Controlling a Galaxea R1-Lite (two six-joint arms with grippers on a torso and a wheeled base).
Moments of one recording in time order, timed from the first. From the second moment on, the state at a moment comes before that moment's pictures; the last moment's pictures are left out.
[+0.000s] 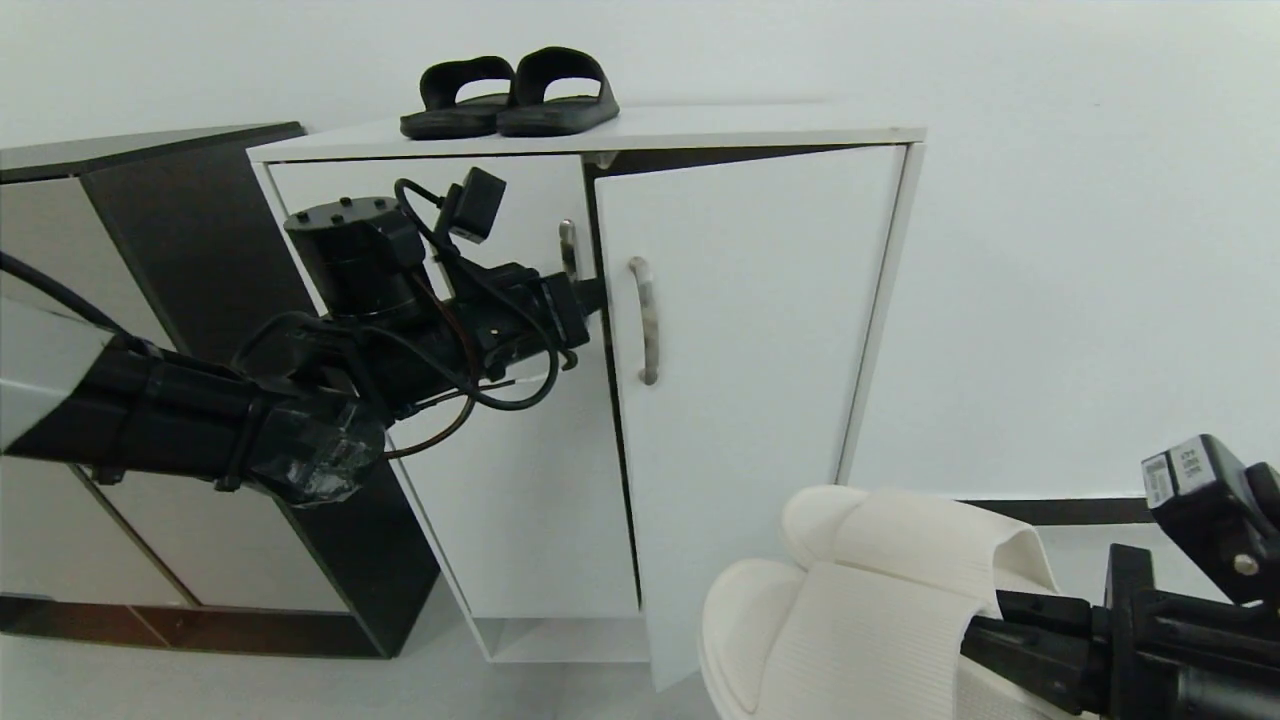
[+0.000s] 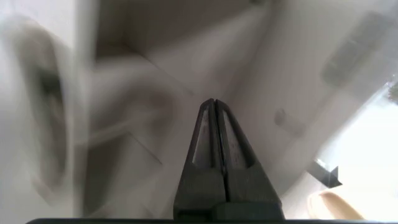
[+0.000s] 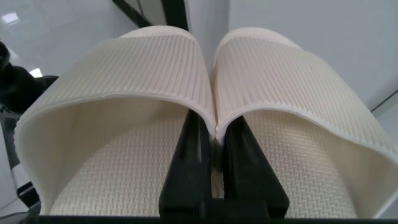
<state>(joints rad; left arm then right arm) -0.36 1.86 -1.07 -0.94 -0.57 -0.35 0.84 1.20 -0.44 -0.54 0.10 0.02</state>
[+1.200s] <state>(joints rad) -0.49 1.40 -1.08 -0.11 -0.21 -0.34 0.87 1.33 -0.60 -0.54 -0.11 0.20</state>
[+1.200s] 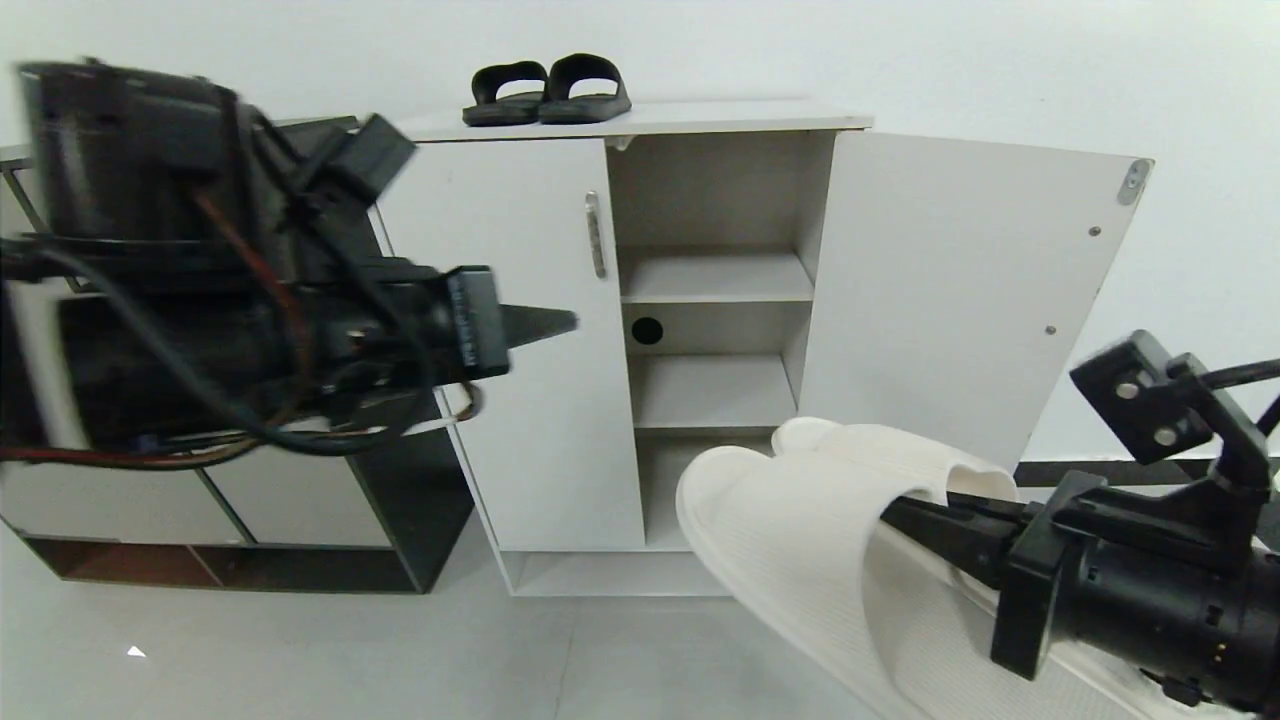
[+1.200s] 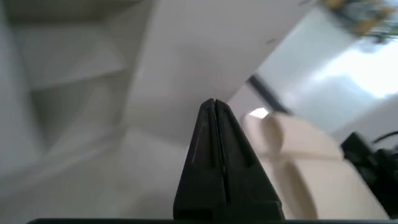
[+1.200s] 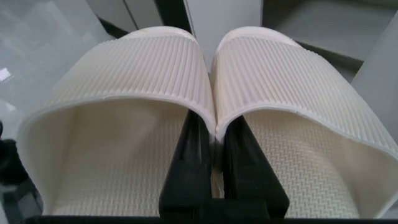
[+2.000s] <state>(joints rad) -0.20 0.33 -0.44 0.26 0.40 -0.09 0.86 1.40 -0.64 -0.54 -0.17 0.20</state>
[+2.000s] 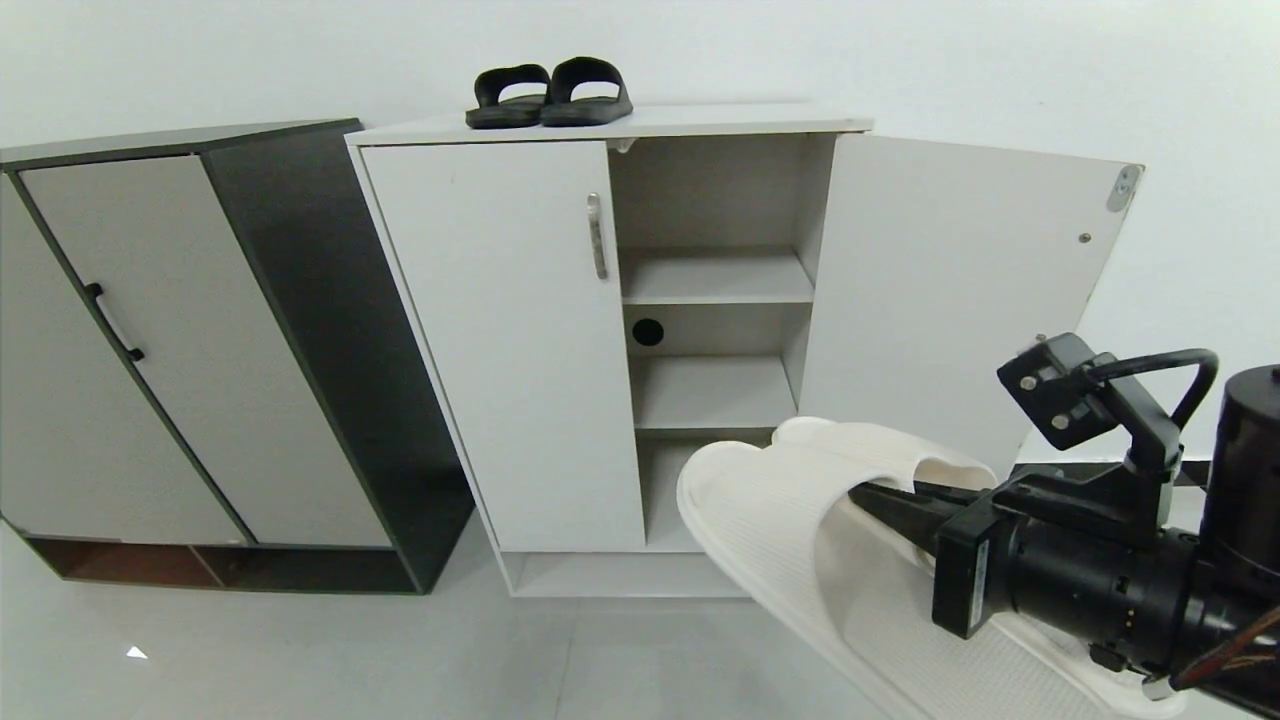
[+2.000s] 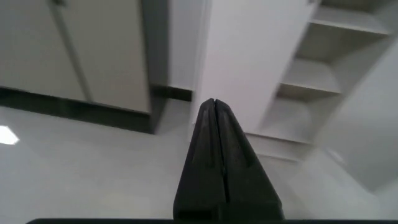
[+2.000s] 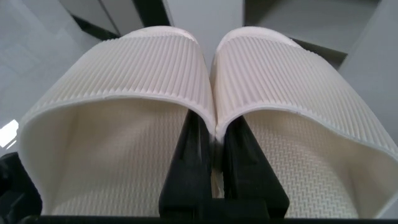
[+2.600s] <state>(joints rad) -0.03 0.10 -0.01 -0.01 0.08 0.02 0.87 1.40 -0.62 -0.54 -0.16 0.20</state>
